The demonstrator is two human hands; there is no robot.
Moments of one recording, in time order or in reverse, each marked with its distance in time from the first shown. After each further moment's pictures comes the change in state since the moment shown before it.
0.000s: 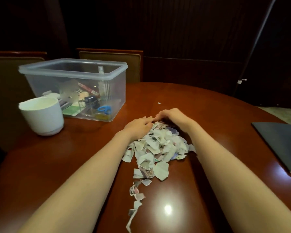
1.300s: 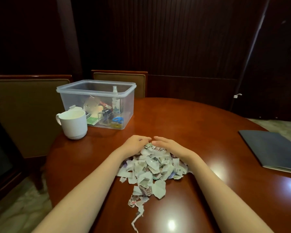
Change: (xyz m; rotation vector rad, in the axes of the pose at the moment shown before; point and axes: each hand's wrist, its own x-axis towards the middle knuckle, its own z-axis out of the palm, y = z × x) left_hand -0.097 0.007 -0.011 -0.337 0.041 -0.043; right_hand -0.112 -0.020 0.042 0.013 -0.194 -0.012
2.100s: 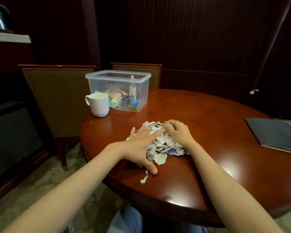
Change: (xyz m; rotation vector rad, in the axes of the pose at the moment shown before) left_hand -0.144 0.018 0.007 0.673 -0.232 0.151; right_hand -0.046 -0.002 0.042 -0.269 0.457 -0.291
